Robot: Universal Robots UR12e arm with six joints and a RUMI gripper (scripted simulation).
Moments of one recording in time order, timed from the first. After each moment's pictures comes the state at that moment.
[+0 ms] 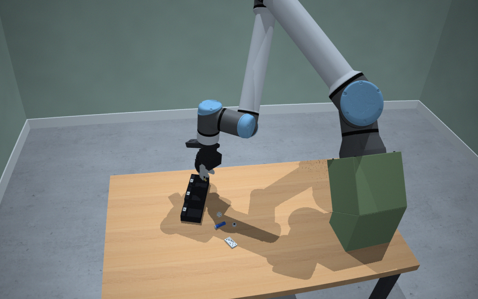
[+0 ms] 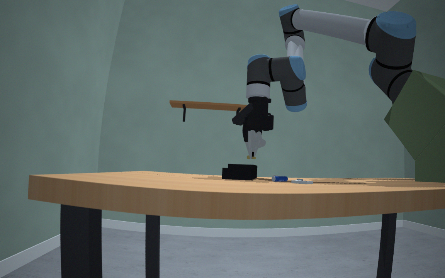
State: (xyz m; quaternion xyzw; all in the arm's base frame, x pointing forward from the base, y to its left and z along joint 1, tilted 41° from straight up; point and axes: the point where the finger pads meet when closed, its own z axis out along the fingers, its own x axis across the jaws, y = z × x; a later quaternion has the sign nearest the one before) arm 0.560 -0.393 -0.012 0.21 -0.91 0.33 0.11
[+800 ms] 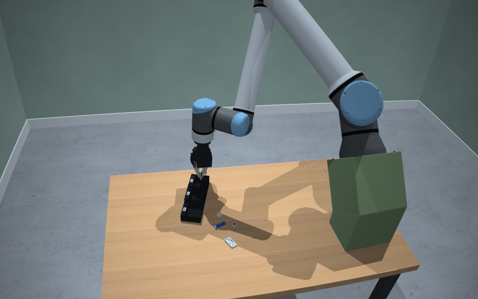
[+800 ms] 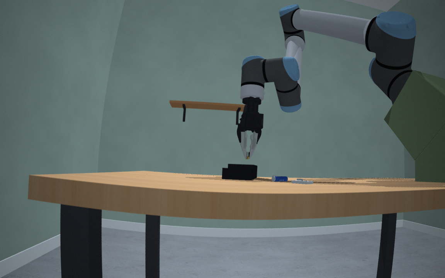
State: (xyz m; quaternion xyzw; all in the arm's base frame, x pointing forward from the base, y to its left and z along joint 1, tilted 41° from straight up) arm 0.569 -0.408 -0.001 -0.07 -0.93 0.35 0.00
